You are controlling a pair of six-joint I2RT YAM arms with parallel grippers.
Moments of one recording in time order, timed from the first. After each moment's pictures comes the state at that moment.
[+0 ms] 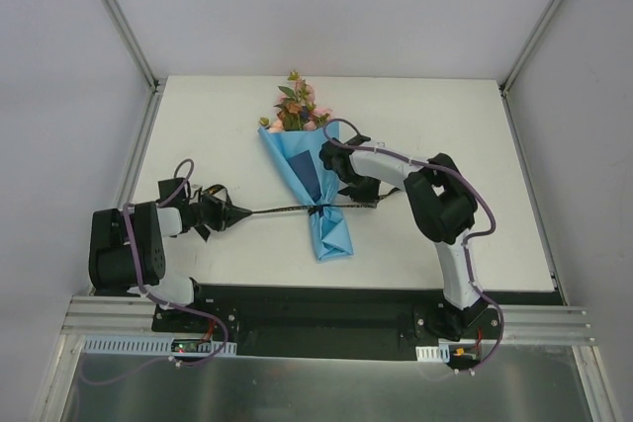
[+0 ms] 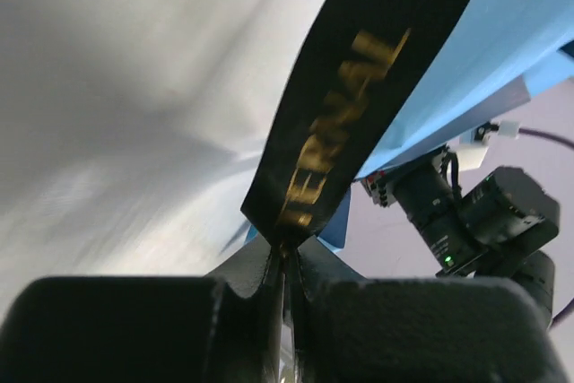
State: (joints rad) left arm 0.20 1.51 0.41 0.12 0.86 -1.14; right arm 0.71 2.13 1.56 -1.10 0.55 0.94
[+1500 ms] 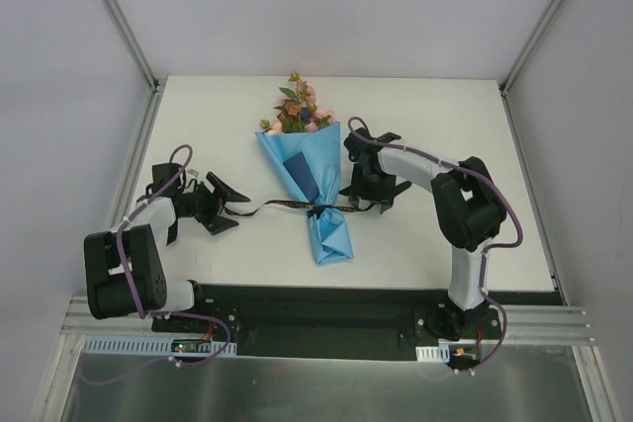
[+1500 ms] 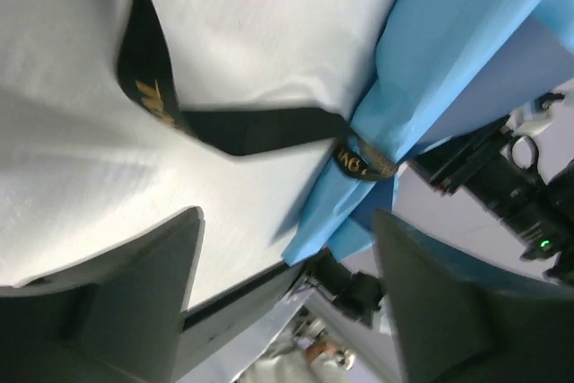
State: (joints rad) left arm 0.24 1.38 0.57 -0.30 0.80 -0.78; right arm 0.61 1.96 1.40 -0.91 0.19 0.72
